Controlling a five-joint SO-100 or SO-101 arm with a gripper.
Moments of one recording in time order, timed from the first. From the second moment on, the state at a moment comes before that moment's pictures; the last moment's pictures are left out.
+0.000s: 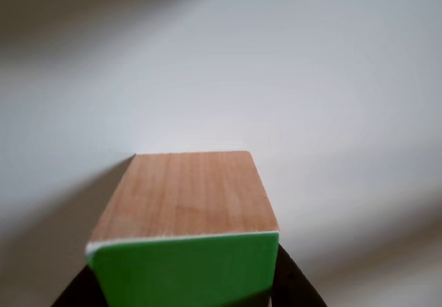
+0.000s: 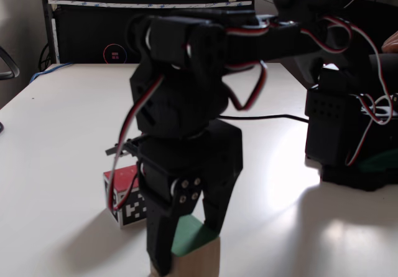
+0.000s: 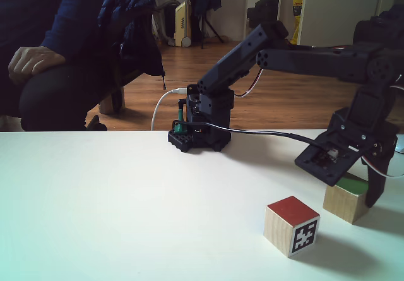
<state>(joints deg) -33.0 42.9 37.0 103.2 7.0</state>
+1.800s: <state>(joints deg) -16.5 66.3 49.7 103.7 5.8</state>
